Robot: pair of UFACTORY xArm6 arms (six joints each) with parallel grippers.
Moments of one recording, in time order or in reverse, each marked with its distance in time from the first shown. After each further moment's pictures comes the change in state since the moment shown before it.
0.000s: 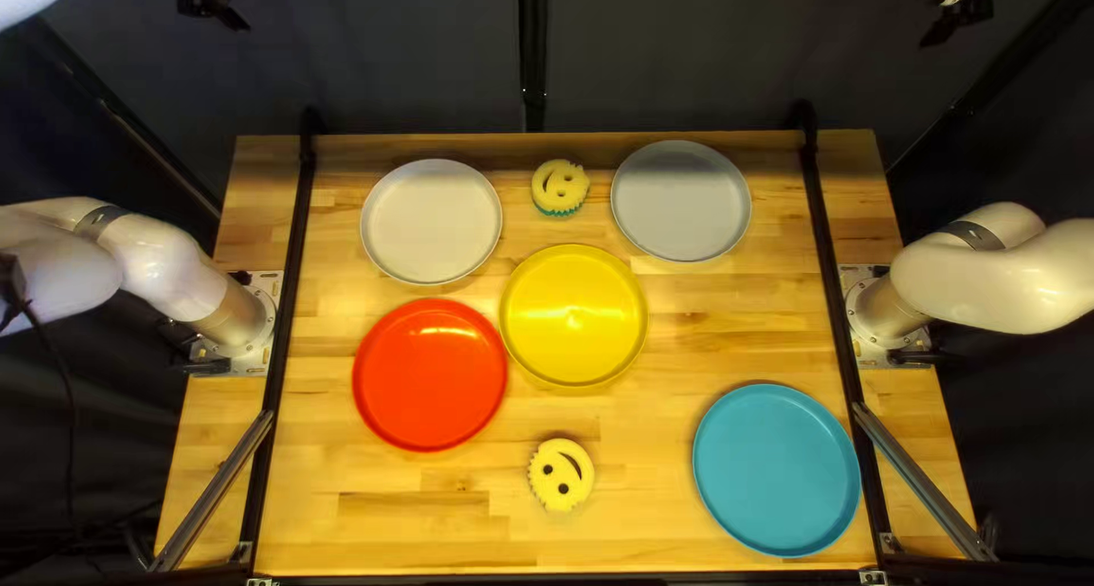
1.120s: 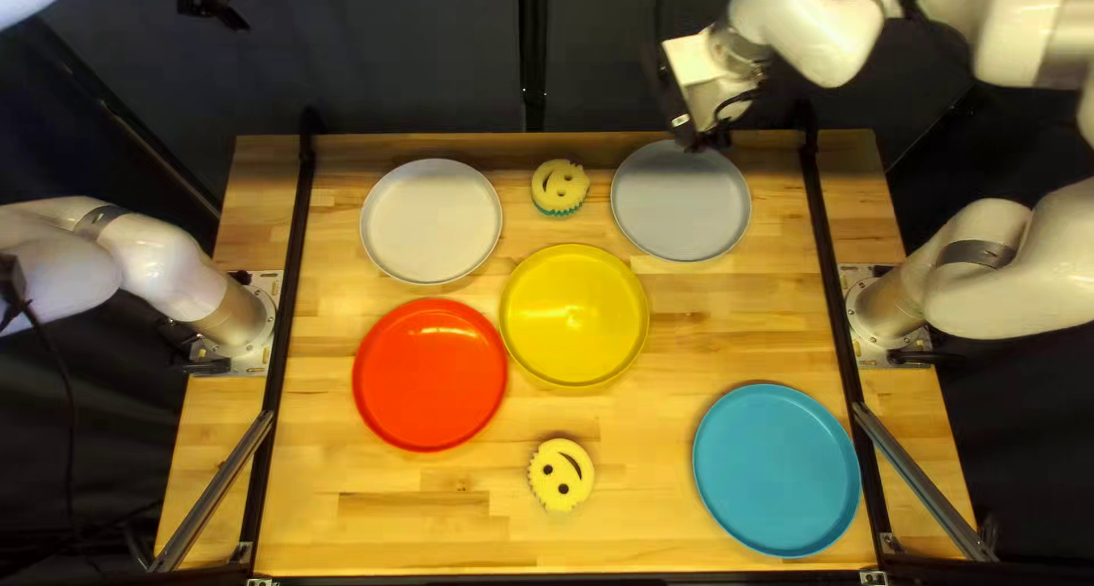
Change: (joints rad) left arm 0.000 0.000 0.000 0.000 0.000 0.000; right arm 0.428 0.423 0.115 -0.003 -0.717 0.283
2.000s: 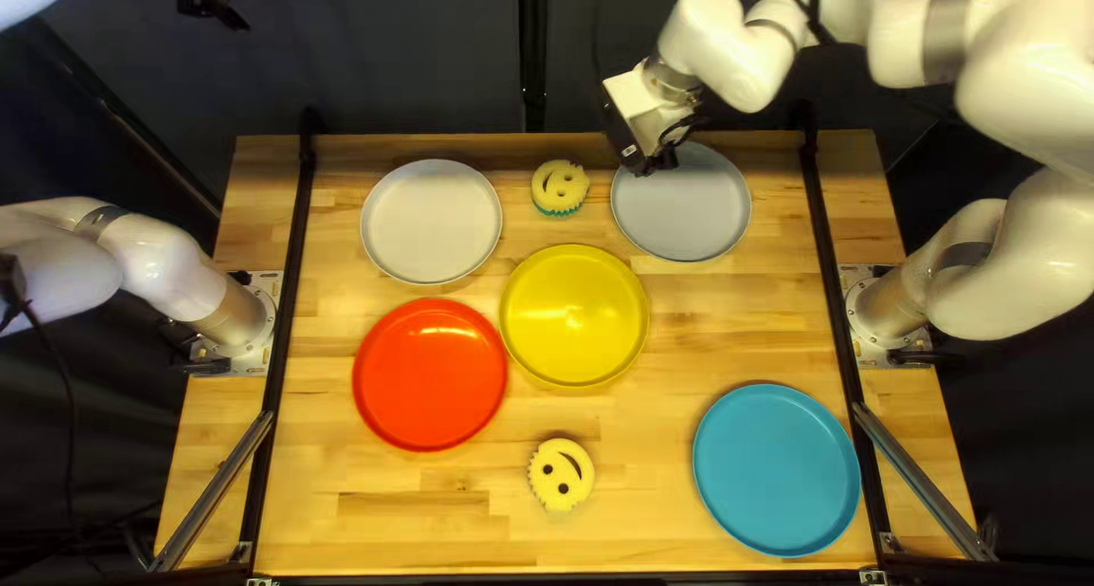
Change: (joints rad) left arm 0.000 0.000 0.000 0.000 0.000 0.000; right arm -0.020 0.467 -0.324 0.173 -0.004 -0.102
